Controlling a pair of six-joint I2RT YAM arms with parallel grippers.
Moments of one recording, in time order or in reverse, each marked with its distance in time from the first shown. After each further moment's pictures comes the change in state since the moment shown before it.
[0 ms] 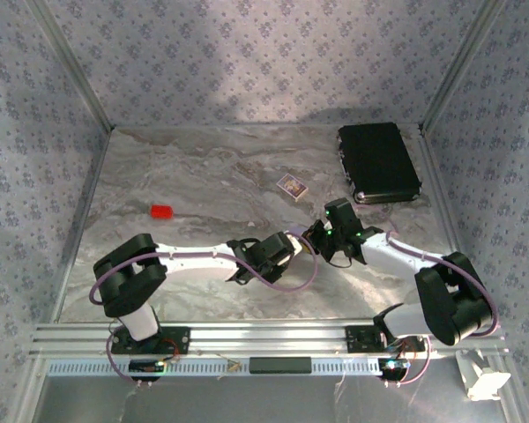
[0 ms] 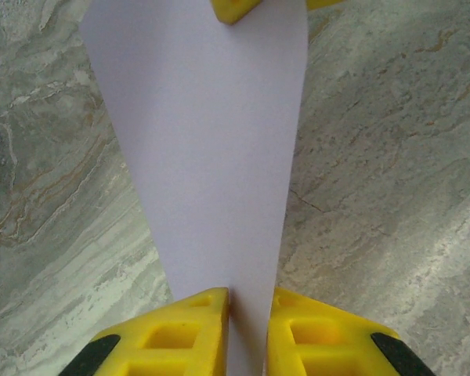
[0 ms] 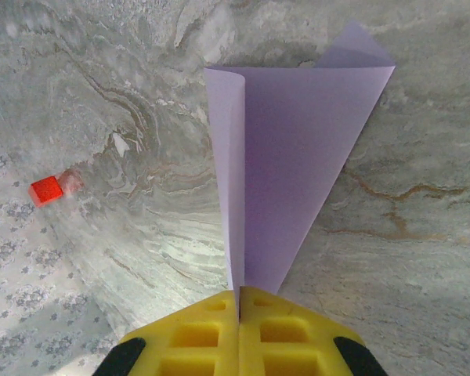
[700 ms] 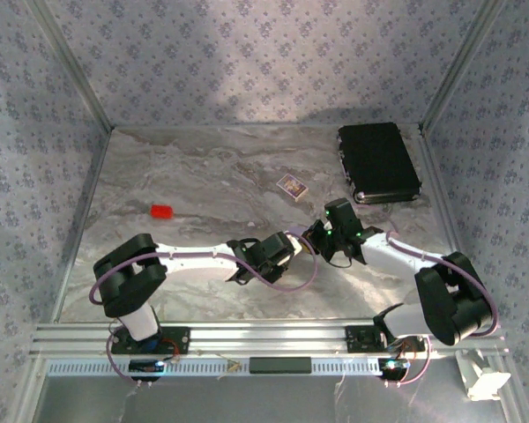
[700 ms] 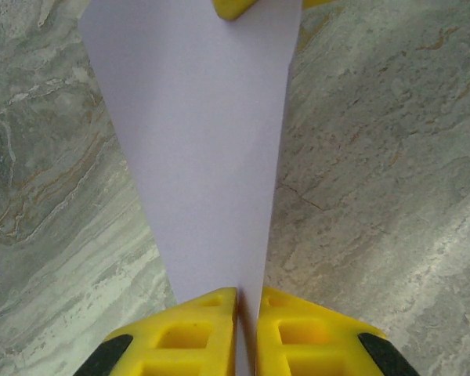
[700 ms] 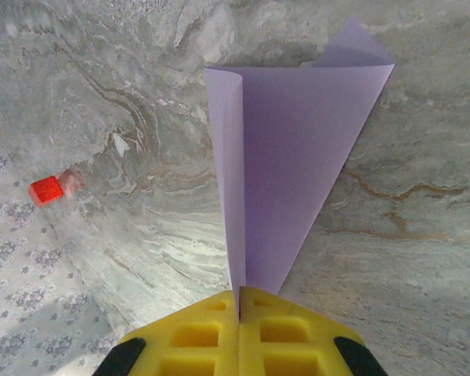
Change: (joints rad) left arm 0.000 0.000 0.000 -0.003 0.000 -0.003; right arm 0.000 0.000 0.000 0.000 0.000 0.000
